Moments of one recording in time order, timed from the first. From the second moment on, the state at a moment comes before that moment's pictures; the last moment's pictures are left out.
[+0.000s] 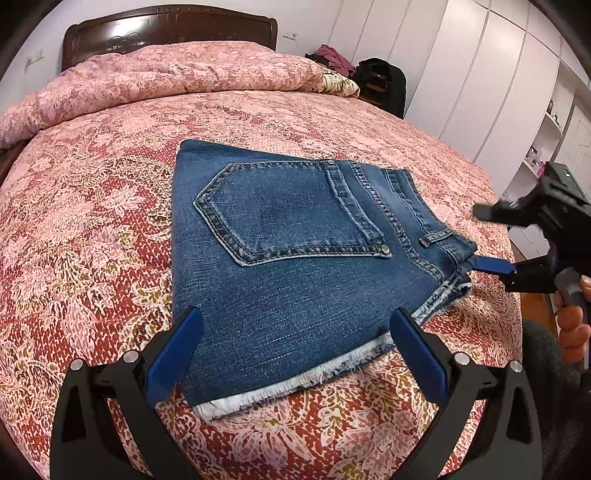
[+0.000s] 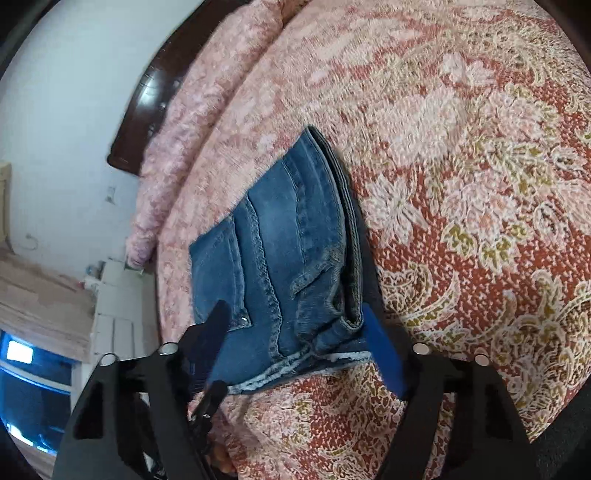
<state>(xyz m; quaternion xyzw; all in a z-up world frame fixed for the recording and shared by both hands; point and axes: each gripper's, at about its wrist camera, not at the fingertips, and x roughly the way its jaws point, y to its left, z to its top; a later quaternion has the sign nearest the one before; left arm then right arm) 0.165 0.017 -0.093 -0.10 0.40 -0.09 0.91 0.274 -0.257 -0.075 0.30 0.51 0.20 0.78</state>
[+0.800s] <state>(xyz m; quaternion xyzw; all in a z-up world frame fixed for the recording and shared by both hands) 0.167 0.074 -0.090 -0.16 0.39 0.00 0.91 0.259 -0.271 -0.082 0.35 0.50 0.21 0.76</state>
